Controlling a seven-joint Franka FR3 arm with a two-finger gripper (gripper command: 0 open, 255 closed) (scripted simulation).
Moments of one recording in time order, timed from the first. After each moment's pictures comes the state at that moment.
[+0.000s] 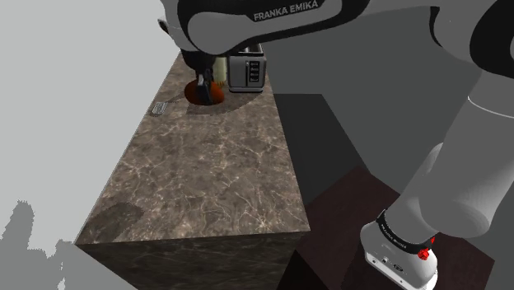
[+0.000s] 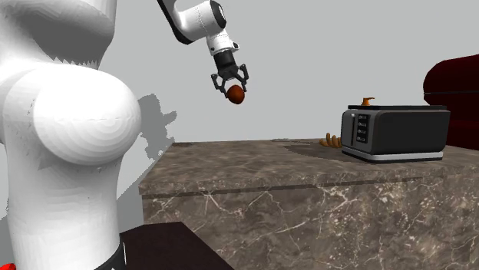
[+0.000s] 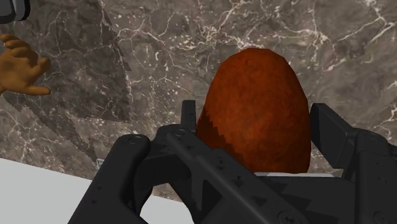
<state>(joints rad) 0.27 0.16 0.37 -1.63 -0.39 1.82 -0.24</state>
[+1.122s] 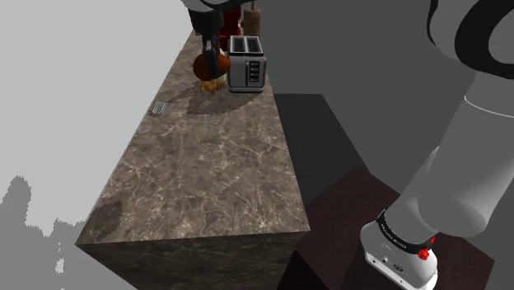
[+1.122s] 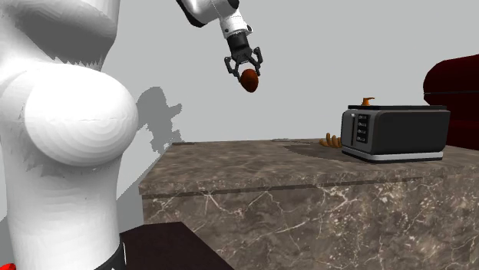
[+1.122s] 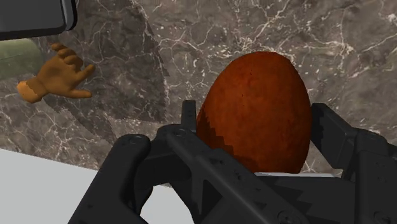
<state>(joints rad) 0.23 0.18 0.34 -1.45 -0.38 1.70 -0.37</state>
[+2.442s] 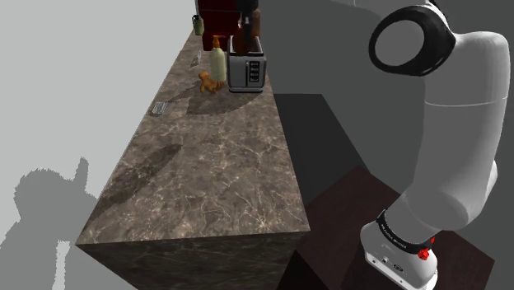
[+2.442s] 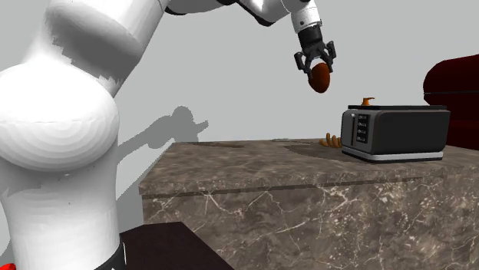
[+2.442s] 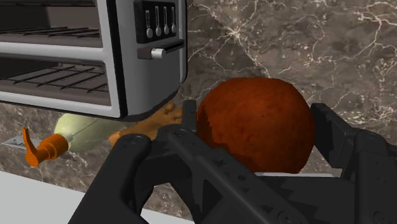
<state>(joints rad) 0.01 0.49 0.20 -1.02 -0.35 1.69 -0.78</state>
